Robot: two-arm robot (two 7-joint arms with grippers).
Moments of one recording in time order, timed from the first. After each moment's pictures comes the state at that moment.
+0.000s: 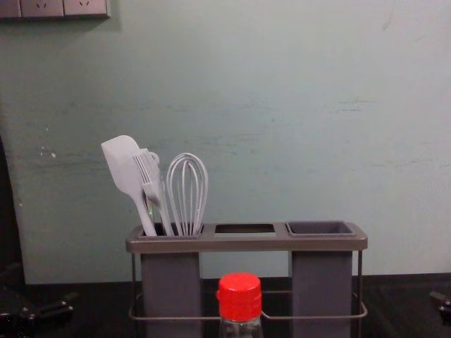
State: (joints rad) left arm -0.20 0.60 0.45 -1.41 -0.25 -0.12 0.03; right arm 0.20 0.60 -0.45 -1.41 0.25 -0.12 -0.03
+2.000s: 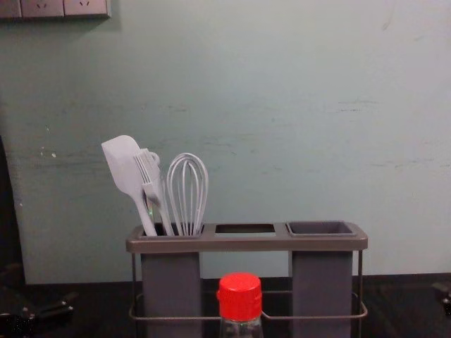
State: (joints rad) left arm -0.20 0.60 0.45 -1.41 -0.25 -0.12 0.03; right arm 0.16 0.60 -0.42 -1.44 0.24 -0.16 -0.03
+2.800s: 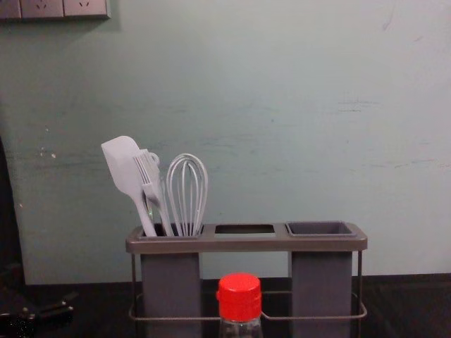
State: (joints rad) left arm -0.20 0.60 0.45 -1.41 -0.25 -0.12 0.03; right arm -0.11 0.76 -0.19 -1.75 0.64 -0.18 0.30
